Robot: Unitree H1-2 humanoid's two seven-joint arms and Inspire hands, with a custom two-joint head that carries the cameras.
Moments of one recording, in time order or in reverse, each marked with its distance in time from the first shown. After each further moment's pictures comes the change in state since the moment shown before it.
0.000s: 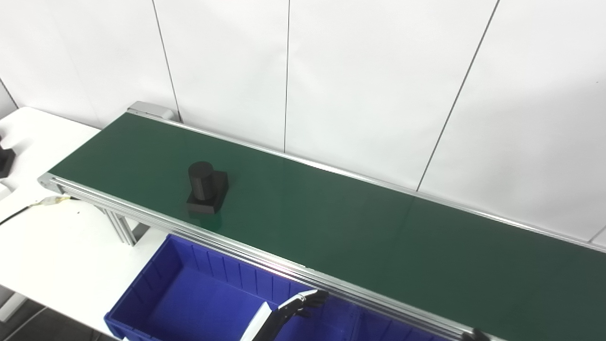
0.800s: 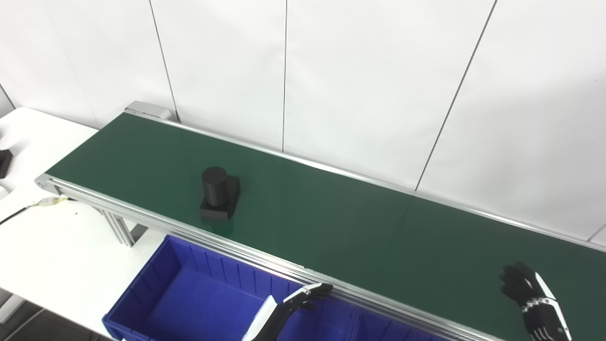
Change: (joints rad) left arm -0.053 0.018 -0.055 0.046 -0.002 0.000 0.068; right arm -0.188 -0.006 -0.097 -0.105 -0.107 0.056 0.073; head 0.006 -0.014
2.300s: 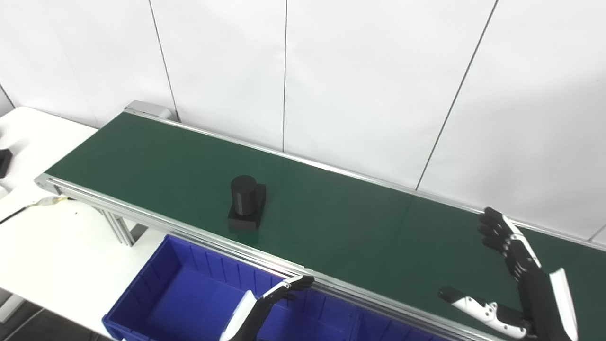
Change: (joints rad) left arm 0.029 0.071 0.004 -0.079 0.049 -0.007 0.087; right arm -0.256 -0.035 0.001 -0.029 -0.076 0.327 0.141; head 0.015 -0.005
